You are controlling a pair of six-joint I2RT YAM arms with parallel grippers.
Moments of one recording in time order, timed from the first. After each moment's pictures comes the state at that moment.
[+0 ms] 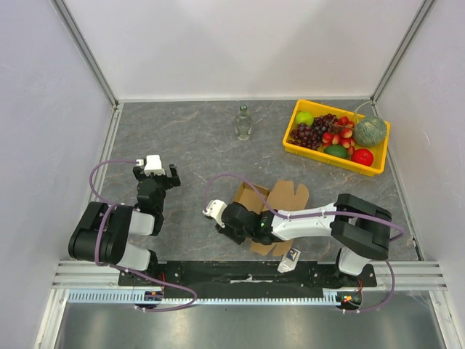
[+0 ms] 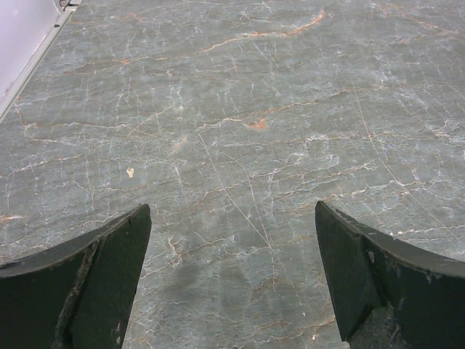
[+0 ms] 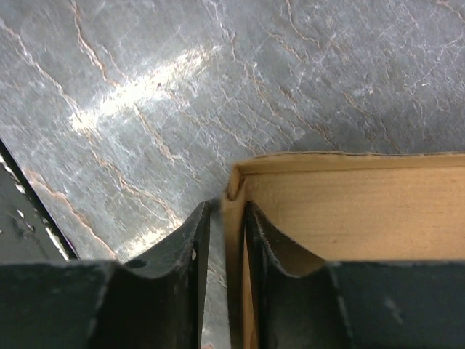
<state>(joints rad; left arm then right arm) -0.13 1.45 0.18 1.16 -0.21 0.00 1.22 1.68 0.84 -0.01 0.10 0.09</state>
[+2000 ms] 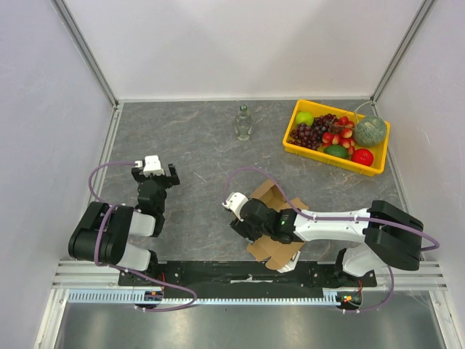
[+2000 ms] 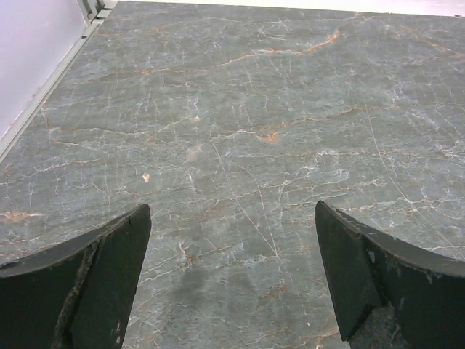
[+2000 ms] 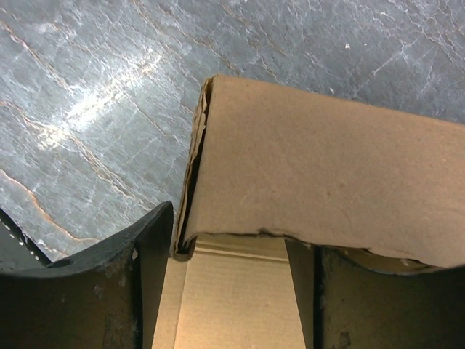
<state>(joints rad) -0.16 1.45 0.17 1.21 -0.29 0.00 1.16 1.46 0.71 -0.13 0.22 0.09</state>
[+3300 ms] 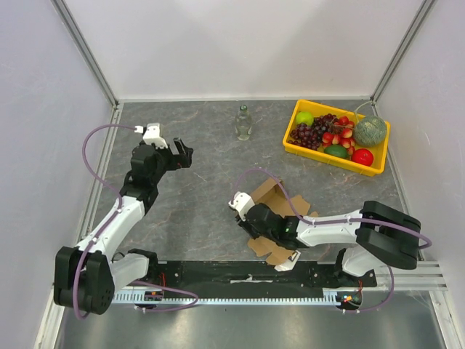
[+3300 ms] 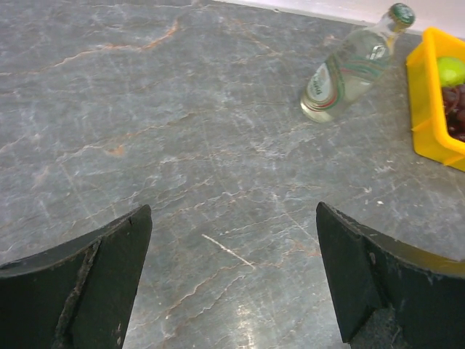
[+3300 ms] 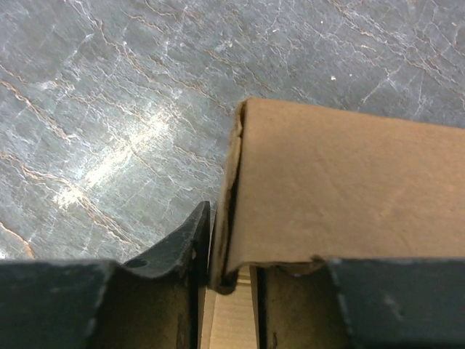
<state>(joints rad) -0.19 1.09 0.61 0.21 0.03 -0.27 1.16 1.47 0.54 0.24 0.26 0.14</state>
